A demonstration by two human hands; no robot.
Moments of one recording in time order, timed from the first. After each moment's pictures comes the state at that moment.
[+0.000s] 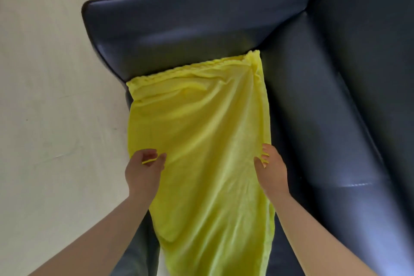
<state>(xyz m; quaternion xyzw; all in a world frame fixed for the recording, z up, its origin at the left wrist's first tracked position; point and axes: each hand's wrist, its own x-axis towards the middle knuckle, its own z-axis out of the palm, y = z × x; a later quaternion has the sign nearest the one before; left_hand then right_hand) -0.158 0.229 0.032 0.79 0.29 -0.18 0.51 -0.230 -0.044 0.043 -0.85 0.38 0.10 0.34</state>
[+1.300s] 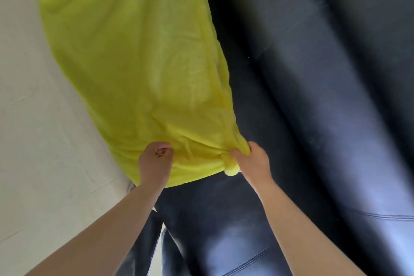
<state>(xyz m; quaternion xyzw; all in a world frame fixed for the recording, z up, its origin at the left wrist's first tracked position) -0.490 0.122 0.014 0.82 0.23 -0.30 0.44 -0.568 -0.076 0.033 -0.70 0.51 0.19 0.46</state>
